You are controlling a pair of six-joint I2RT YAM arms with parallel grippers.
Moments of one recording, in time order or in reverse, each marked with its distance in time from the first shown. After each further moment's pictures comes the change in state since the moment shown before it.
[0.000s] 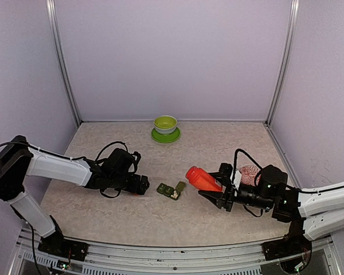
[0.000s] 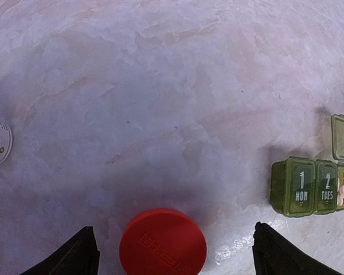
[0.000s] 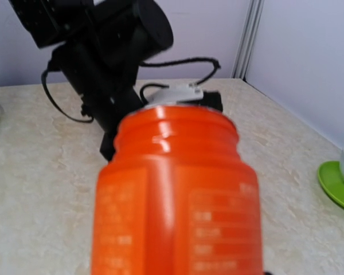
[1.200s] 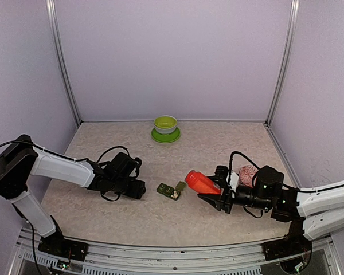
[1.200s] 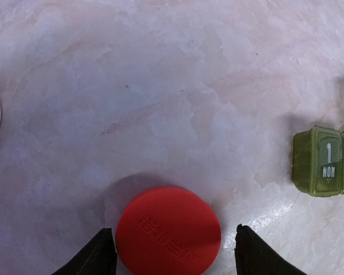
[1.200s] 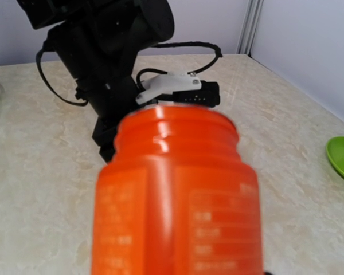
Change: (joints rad) left arm -0.016 0.043 0.000 -0.053 -0.012 0.019; right arm 0.000 0.018 0.008 -0.059 0.002 0.014
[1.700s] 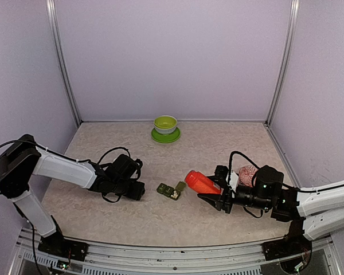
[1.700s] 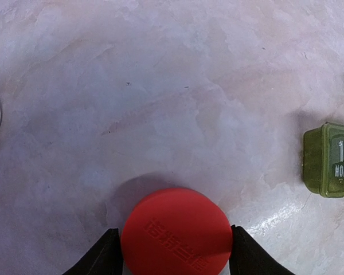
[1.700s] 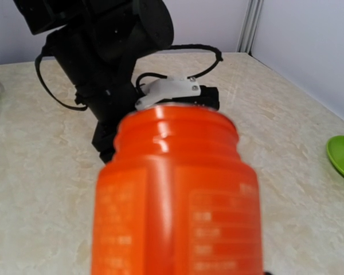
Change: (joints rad) left arm -0.012 0.024 -0.003 0.011 -0.029 0.002; right arm 0.000 0.000 0.005 -0.010 0.000 0.000
